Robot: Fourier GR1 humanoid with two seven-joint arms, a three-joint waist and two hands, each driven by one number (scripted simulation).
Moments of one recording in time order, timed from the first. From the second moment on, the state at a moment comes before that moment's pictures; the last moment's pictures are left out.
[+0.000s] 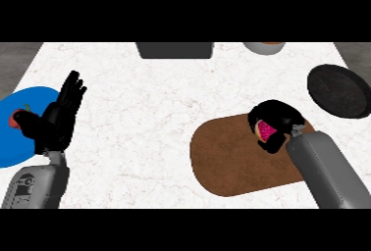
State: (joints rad) left arm -0.24 0.18 0.12 -1.44 0.00 0.05 0.06; right arm -0.51 -0.29 0.19 -1.04 1.05 0.45 -0.20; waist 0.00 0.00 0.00
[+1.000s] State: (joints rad) left arm -0.23 0.18 0.12 -1.46 0.00 0.05 0.07; right arm -0.38 -0.08 0.01 -1.56 1.13 0.04 0.37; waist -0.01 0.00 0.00
